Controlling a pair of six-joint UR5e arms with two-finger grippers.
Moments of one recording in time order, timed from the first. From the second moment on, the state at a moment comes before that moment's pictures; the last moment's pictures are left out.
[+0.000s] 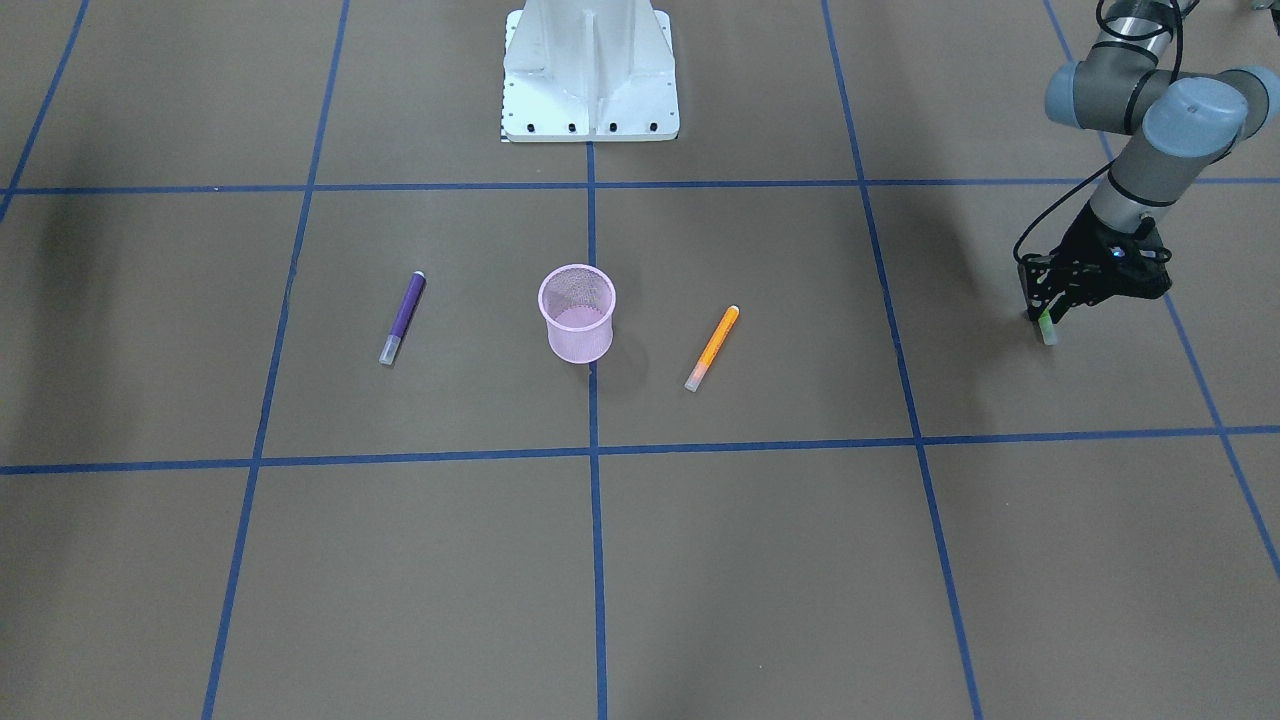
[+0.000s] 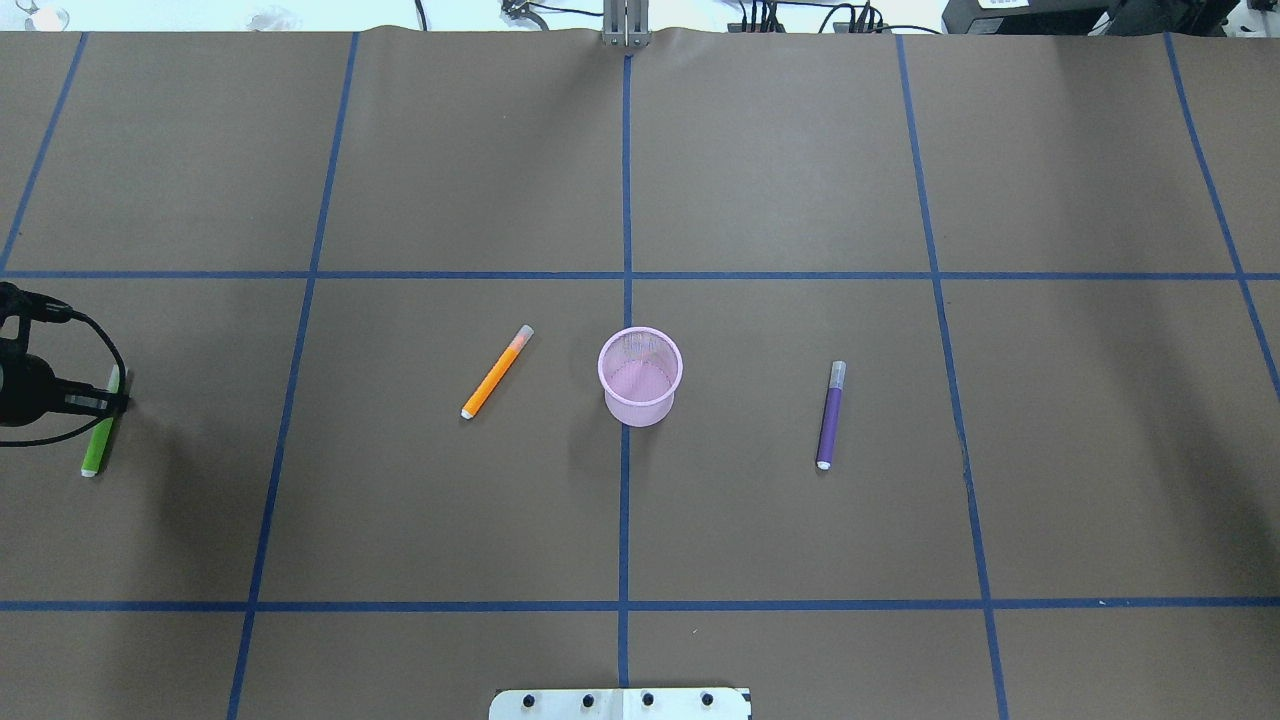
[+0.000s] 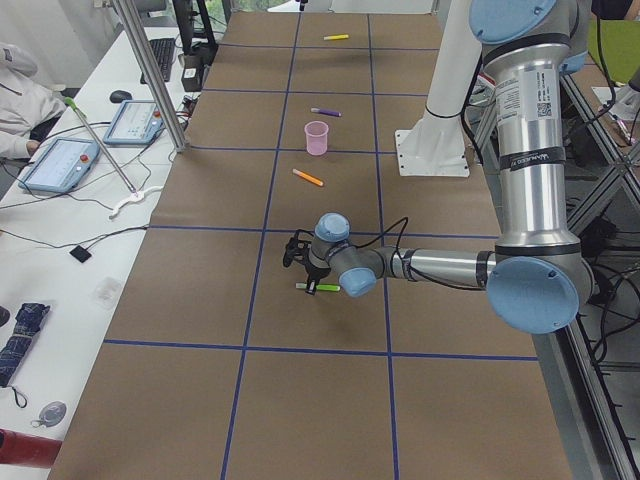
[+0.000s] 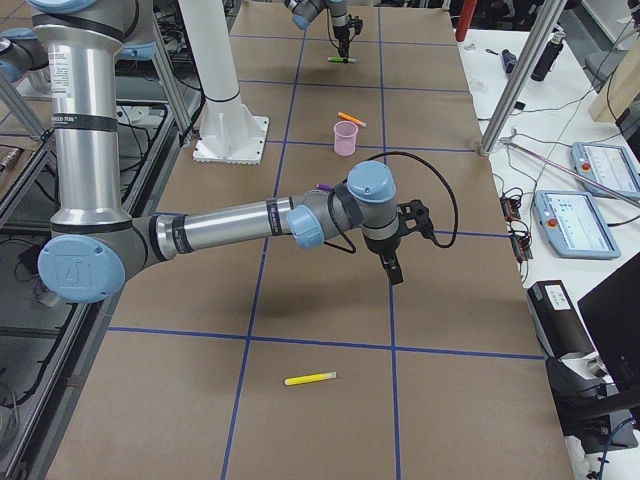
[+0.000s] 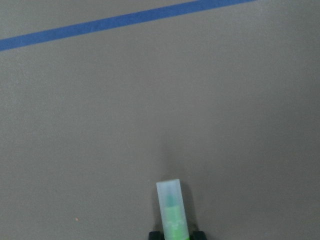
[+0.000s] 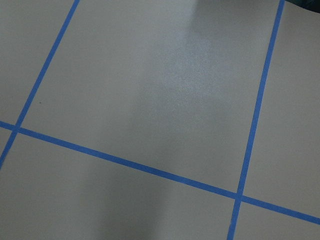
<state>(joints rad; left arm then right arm) -0.82 -1.42 -1.61 -2.44 -1.94 -0.79 1.45 -1.58 1.79 -1.31 2.30 0.13</state>
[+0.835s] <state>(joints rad) -0.83 -1.43 -1.67 -2.44 -1.95 -0.78 1.45 -1.58 1.79 -1.31 2.30 0.13</state>
